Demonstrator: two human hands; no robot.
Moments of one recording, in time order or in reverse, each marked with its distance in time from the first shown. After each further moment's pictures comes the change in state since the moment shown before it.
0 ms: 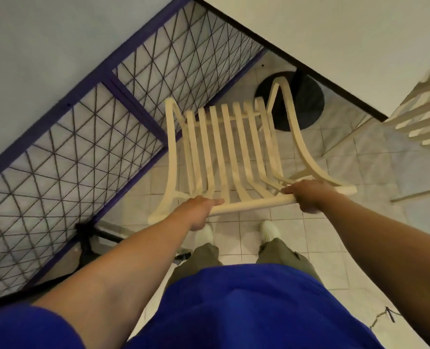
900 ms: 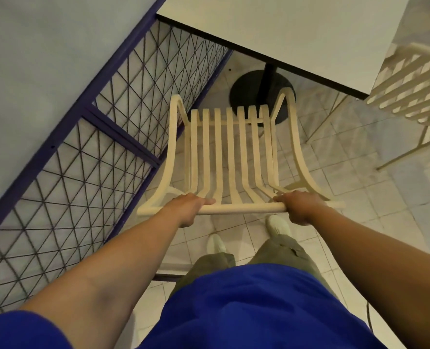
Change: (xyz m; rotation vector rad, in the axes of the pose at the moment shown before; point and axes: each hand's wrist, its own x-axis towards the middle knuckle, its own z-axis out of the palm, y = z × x) left_hand 0.024 -0.090 -0.055 0.267 -0.078 0.185; right_hand -0.011 -0.093 0.020 0.168 0.030 0.168
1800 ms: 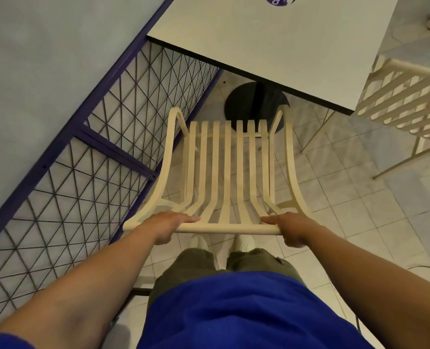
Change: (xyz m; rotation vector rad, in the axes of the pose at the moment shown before) left_hand -0.003 -0.017 -0.007 -0.006 0.004 0.013; right_hand -0.002 0.020 0.011 0.184 -0.106 -0.058
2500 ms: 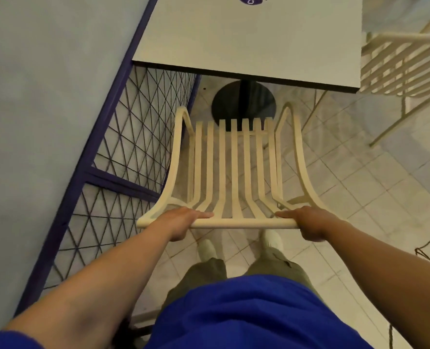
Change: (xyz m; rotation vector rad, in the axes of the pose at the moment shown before) left_hand 0.015 -0.096 -0.085 0.187 -0.048 0.189; right_hand 0.026 -0.094 -0.003 0.192 0.125 0.218
